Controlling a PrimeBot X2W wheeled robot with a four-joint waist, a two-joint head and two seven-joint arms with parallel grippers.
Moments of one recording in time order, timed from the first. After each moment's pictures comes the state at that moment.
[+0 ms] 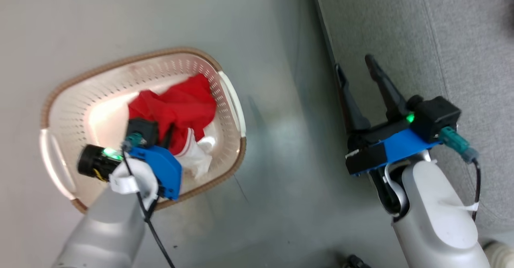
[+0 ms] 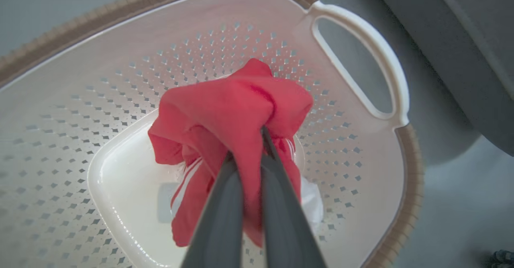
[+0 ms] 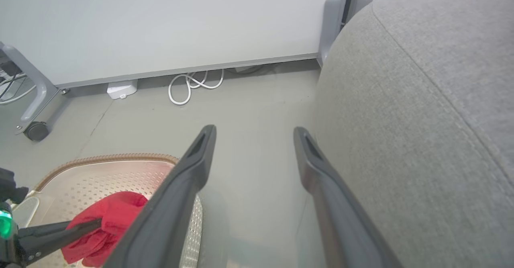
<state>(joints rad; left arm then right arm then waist) -0.77 0.19 -0.74 1.13 -0.54 -0.13 -0.23 -0.51 -0.05 0.19 0.32 0.23 0.13 -0.23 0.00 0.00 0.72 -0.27</state>
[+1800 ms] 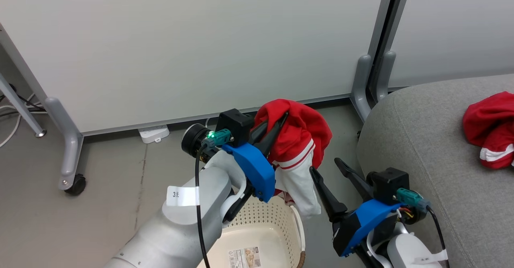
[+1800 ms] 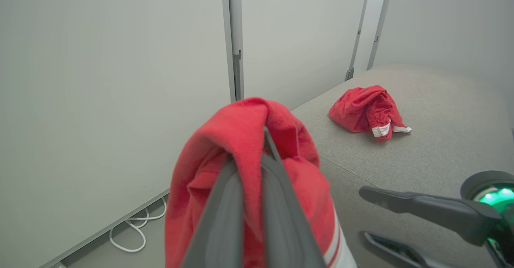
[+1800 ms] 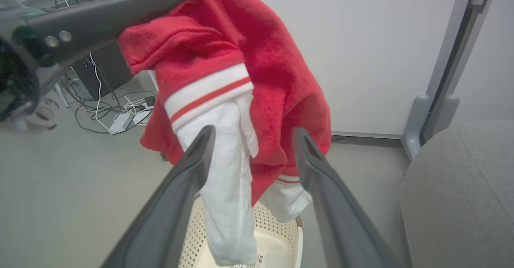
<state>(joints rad) -0.78 0.05 -0.99 0.80 -0.78 -0.13 -0.26 -0.23 -0.05 0.27 0.33 0.27 0.13 -0.02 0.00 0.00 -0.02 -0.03</state>
